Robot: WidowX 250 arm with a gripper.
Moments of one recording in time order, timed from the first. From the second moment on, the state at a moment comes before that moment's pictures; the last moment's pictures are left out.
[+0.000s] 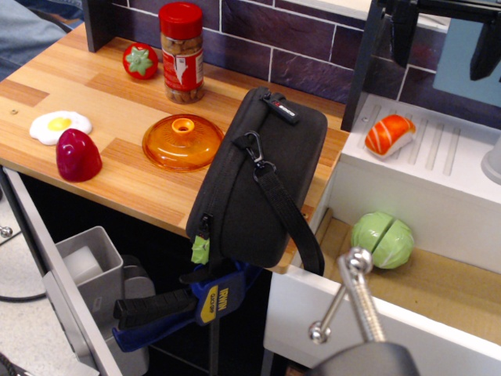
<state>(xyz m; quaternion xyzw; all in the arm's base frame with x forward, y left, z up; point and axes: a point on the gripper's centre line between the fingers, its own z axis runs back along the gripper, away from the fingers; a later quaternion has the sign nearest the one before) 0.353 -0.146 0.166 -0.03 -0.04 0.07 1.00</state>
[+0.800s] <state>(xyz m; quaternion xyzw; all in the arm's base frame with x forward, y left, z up) 0.275 -0.101 0.169 -0.05 -0.02 0.02 1.00</state>
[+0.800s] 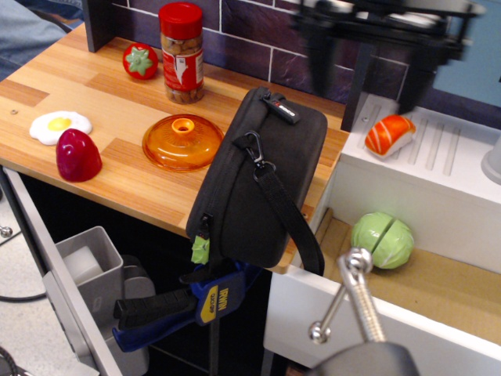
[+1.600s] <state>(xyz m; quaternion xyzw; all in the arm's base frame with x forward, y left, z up) 0.201 -0.039 0.098 -0.03 -0.03 0.01 1.00</state>
